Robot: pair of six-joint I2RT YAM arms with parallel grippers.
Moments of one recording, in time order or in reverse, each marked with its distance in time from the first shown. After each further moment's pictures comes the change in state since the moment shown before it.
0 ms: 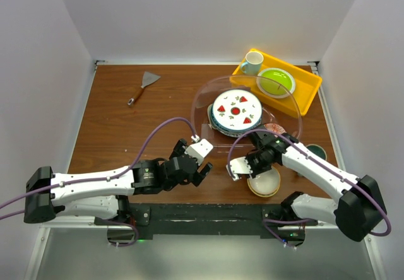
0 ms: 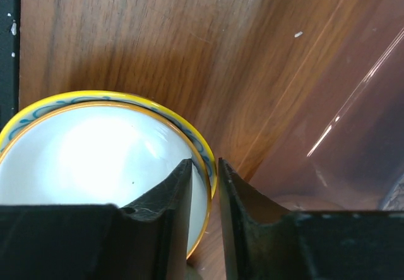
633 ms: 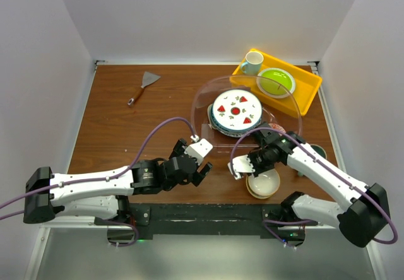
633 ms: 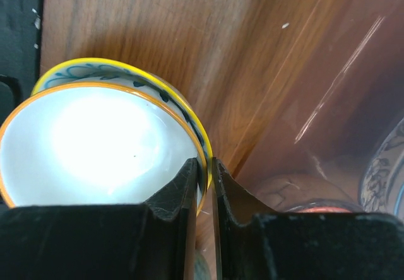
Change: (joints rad) left arm 0.001 -0.007 0.000 0.000 -0.002 0.000; right arm 0.004 -0.057 0.068 -0.102 -0.001 0.016
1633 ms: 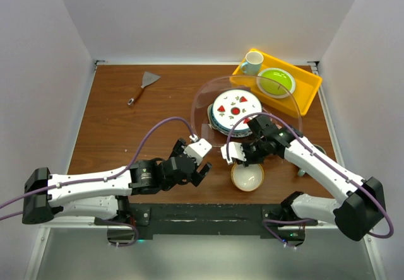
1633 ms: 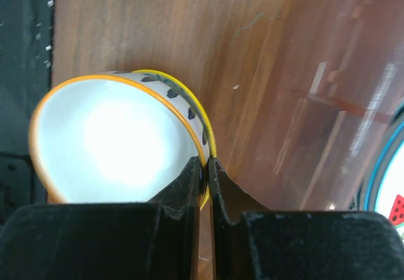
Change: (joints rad) left arm 0.000 -0.017 -0.001 0.000 0.009 0.000; right arm -0.014 0.059 0.082 0.091 -0.196 0.169
